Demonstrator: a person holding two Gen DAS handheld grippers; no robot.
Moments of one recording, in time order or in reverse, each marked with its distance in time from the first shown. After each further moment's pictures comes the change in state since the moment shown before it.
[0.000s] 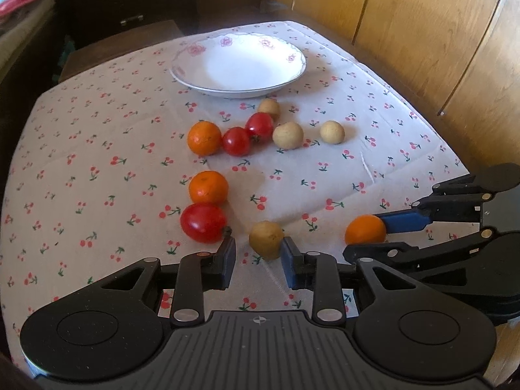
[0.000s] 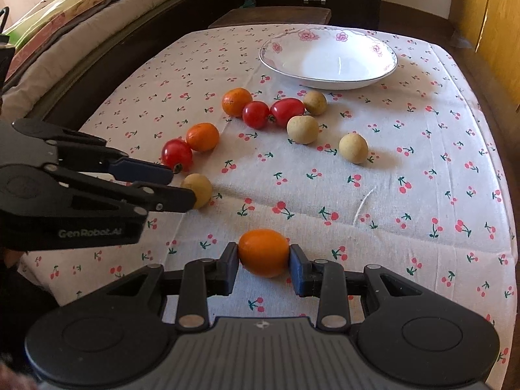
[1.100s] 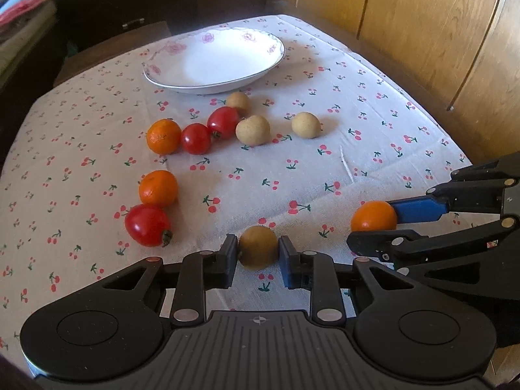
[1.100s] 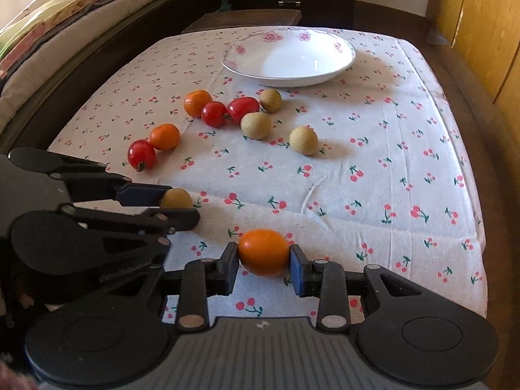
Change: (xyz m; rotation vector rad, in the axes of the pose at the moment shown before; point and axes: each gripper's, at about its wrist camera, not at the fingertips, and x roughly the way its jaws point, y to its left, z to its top) left arm 0.021 -0.049 -0.002 -0.004 -0.009 0.086; right arm -0.014 -0.020 -0.008 0.024 -0.013 -0.074
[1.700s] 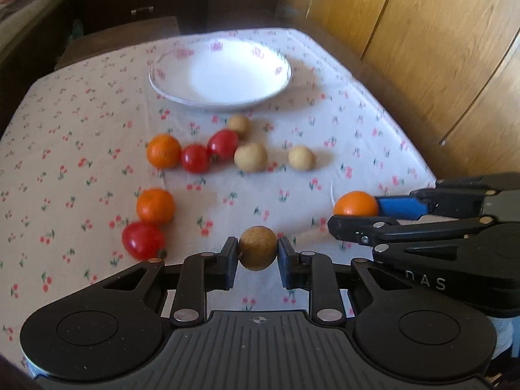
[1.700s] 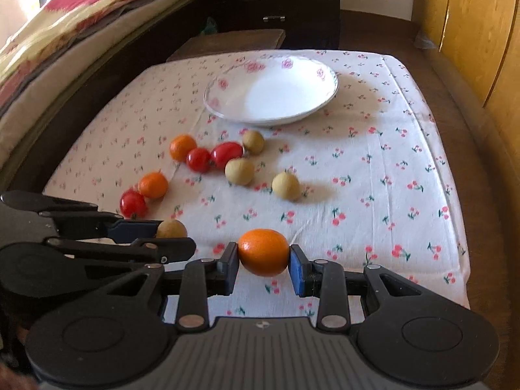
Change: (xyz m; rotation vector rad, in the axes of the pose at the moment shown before) left arm -0.012 0.016 0.028 -0.134 0.001 -0.093; right arm -0.009 -0.020 0.035 0.076 -0.046 0.005
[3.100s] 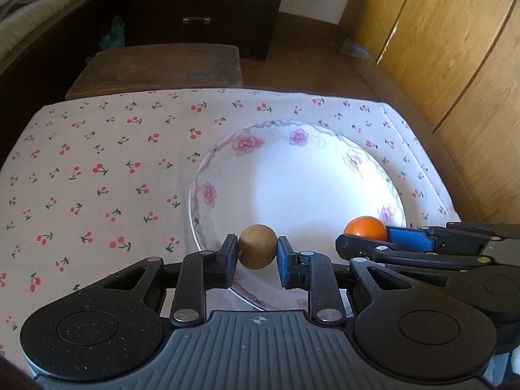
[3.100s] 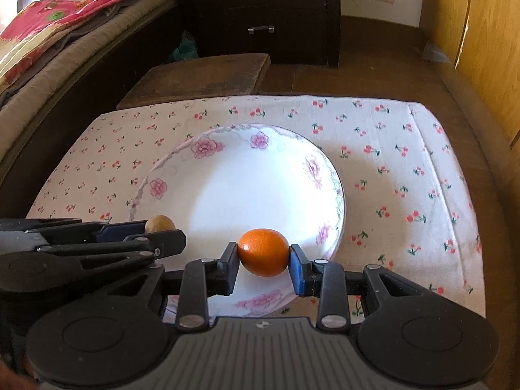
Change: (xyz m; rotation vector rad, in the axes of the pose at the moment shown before) left arm 0.082 0.067 0.137 -0.192 -0.056 0.105; right arm 0.115 -0.038 0.148 0.011 -0.002 -0.015
